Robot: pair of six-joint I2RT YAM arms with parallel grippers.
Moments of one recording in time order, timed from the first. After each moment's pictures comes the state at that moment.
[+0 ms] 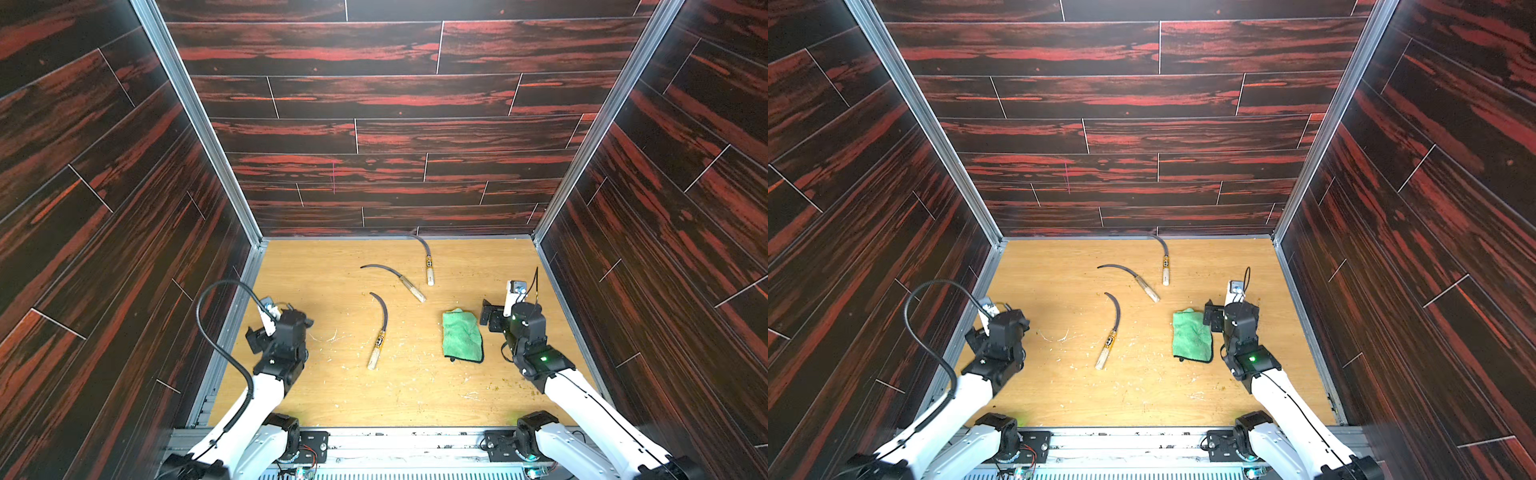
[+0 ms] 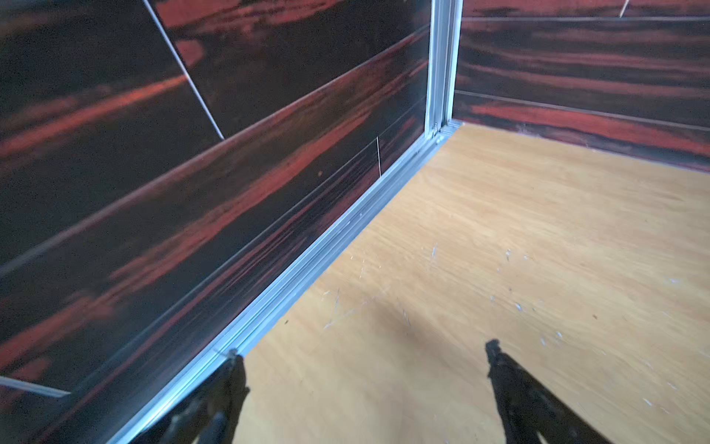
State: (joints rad) left arm -0.15 0.94 0.35 0.09 -0.81 -0.28; right arm 0.31 0.91 0.48 0.01 0.36 0.12
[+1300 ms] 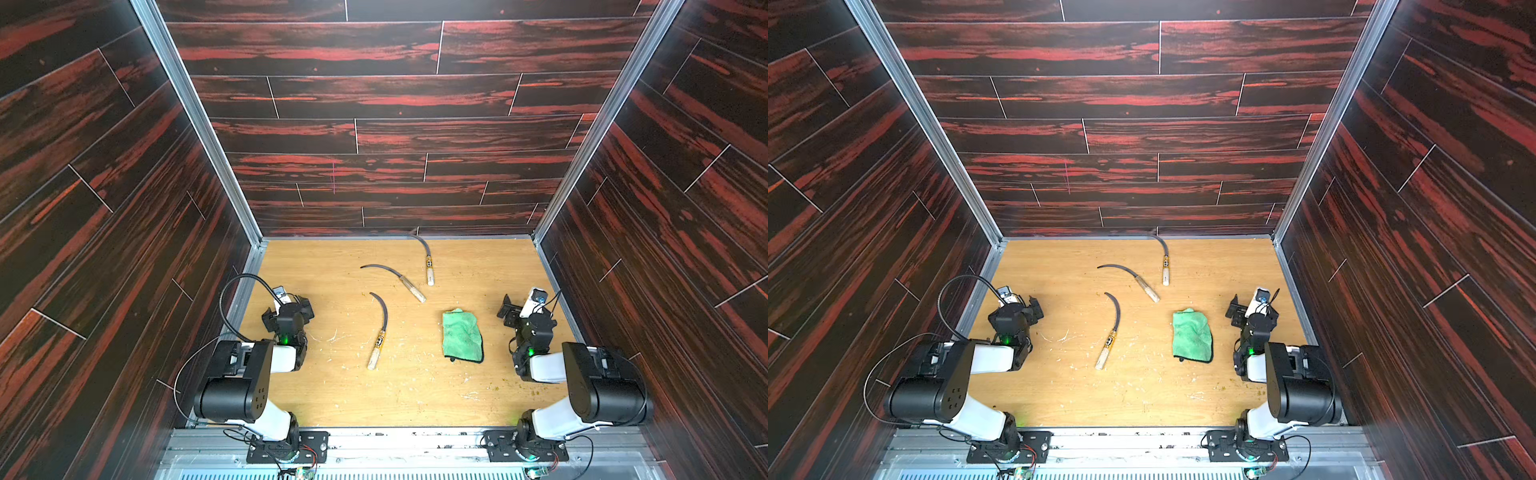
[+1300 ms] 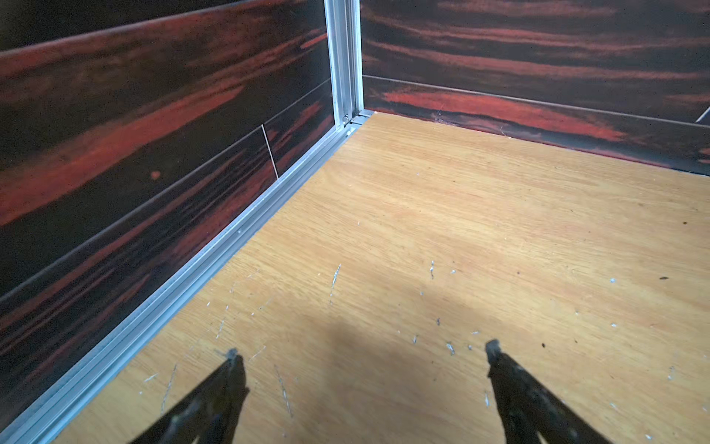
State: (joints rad) left arm -0.01 1.56 0.39 0.80 -0.43 -0.16; right arm -0.05 1.54 0.27 1.08 0.15 0.09
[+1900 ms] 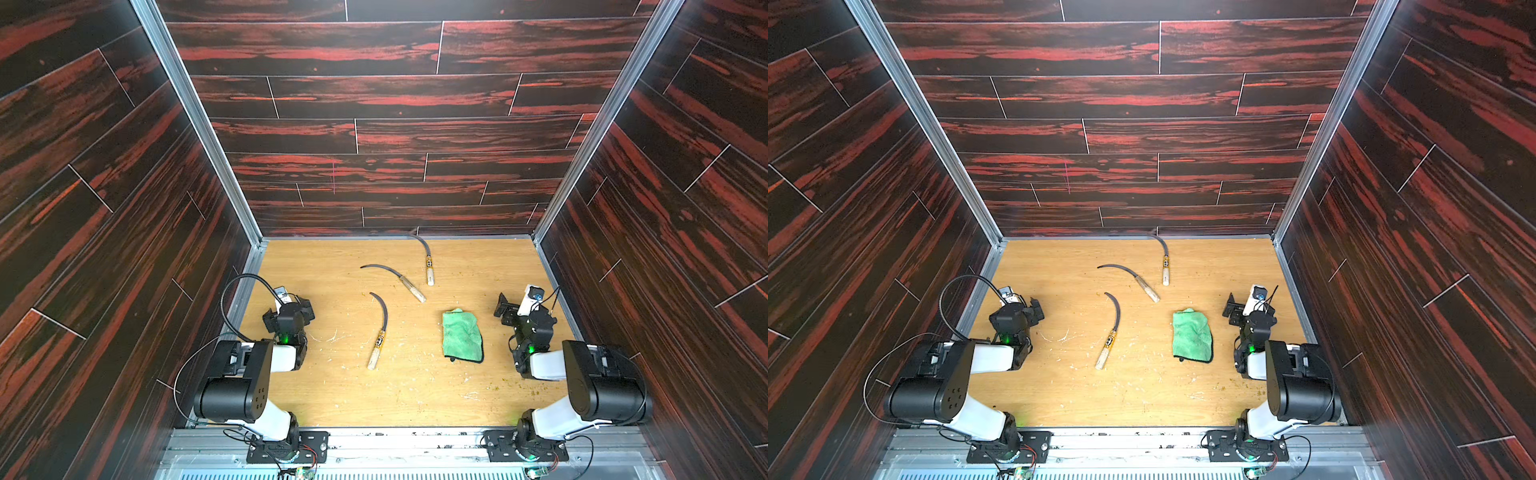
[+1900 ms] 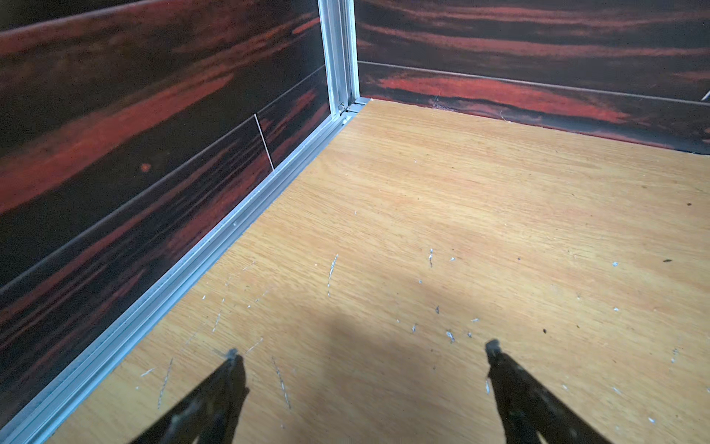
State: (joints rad) left arm -0.01 1.56 0.39 0.76 -0.42 -0.15; right arm -0.05 1.54 0.29 1.07 0.07 0.09
